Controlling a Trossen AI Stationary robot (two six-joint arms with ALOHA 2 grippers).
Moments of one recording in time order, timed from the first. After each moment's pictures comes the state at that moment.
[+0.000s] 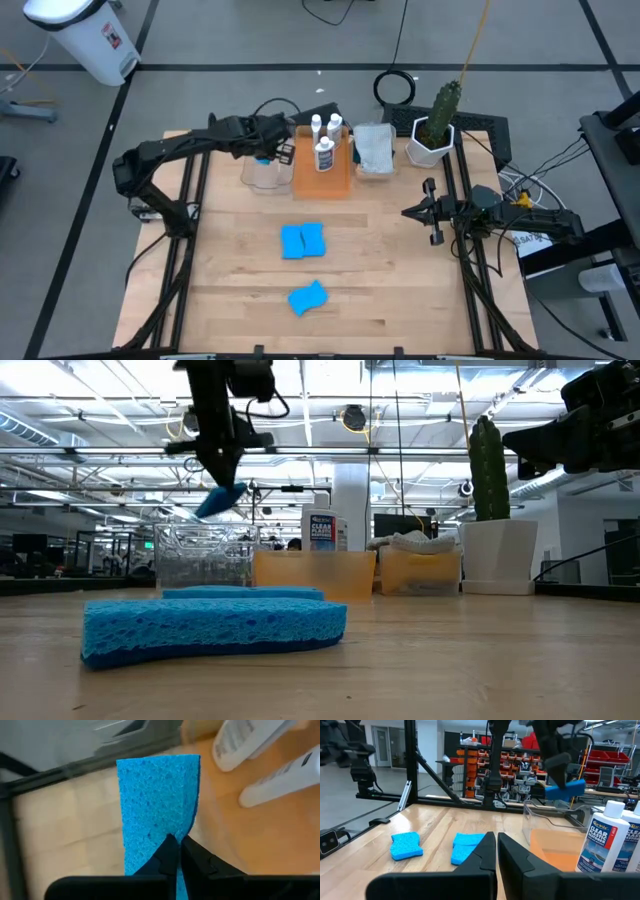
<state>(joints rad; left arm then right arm) 0.44 1.56 1.40 -1.03 -0.35 -0.77 -0.11 0.03 0.01 0.08 -0.19 -0.07</state>
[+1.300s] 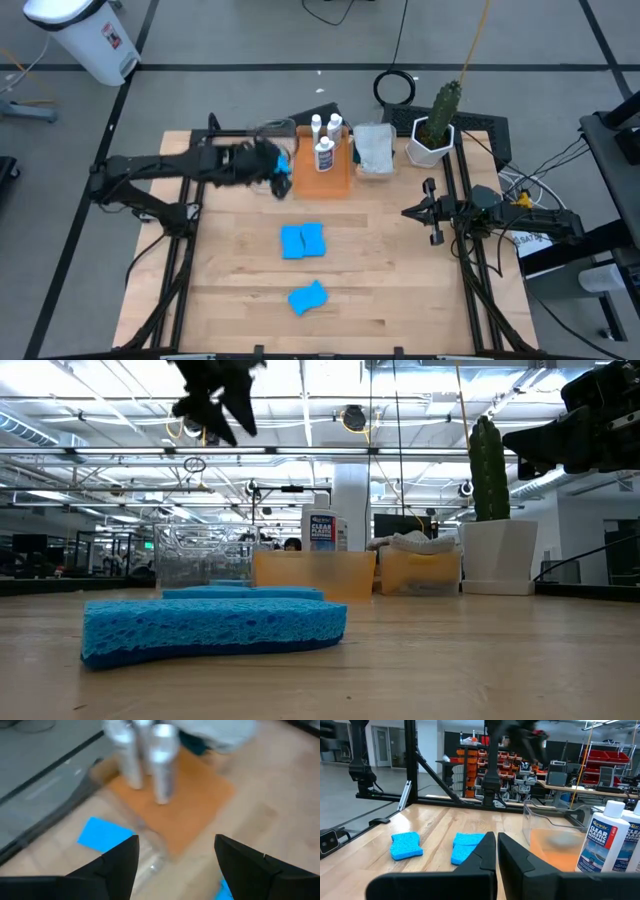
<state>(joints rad) 0.12 1.34 1.30 -0.85 -0.42 -0.51 -0.10 0.03 0.02 0.08 -0.19 -0.07</state>
